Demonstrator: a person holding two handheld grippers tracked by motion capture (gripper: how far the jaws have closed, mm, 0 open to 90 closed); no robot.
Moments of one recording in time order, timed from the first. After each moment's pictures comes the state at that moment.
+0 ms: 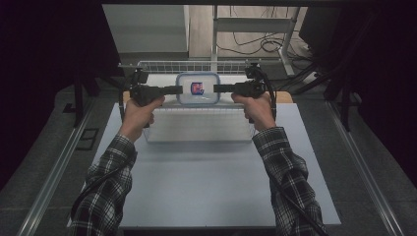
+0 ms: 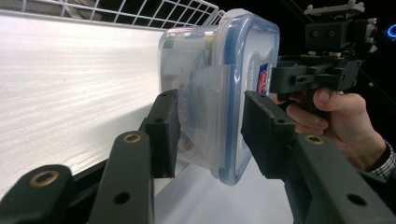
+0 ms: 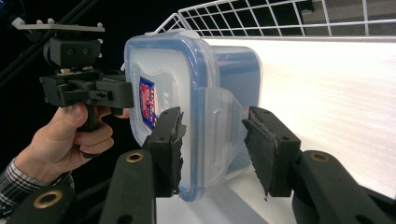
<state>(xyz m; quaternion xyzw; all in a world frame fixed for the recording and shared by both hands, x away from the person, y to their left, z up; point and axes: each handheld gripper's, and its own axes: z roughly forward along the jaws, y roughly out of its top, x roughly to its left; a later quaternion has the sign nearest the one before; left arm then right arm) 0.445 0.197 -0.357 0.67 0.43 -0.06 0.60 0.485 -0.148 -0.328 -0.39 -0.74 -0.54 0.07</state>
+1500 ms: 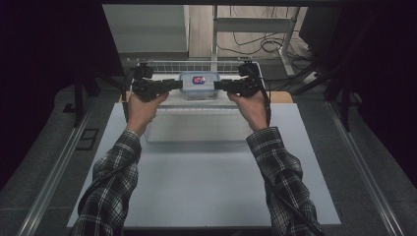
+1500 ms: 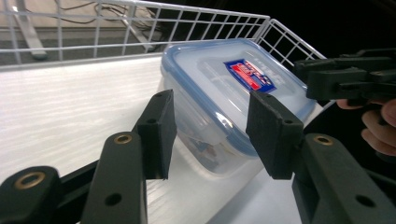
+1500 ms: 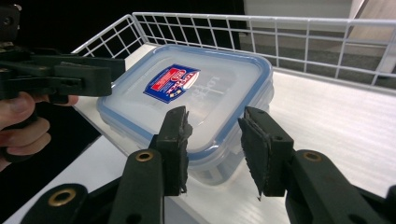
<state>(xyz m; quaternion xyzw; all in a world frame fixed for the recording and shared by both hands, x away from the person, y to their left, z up) 0.448 0.183 -0.339 0.69 0.47 0.07 0.55 0.473 -0.128 -0.314 -0.40 -0.77 -0.50 -0.08</state>
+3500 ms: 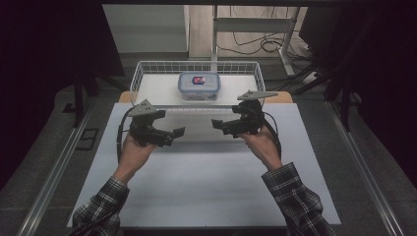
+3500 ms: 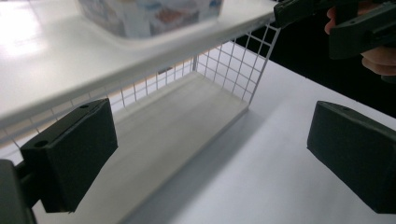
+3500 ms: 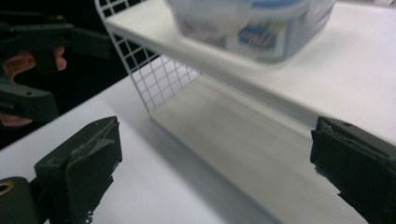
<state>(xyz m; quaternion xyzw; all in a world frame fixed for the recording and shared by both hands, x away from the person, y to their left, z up) 0.340 0.168 -0.395 0.76 0.36 0.16 0.52 0.392 -0.142 -0.362 -0.32 -0.80 -0.49 -0.11</state>
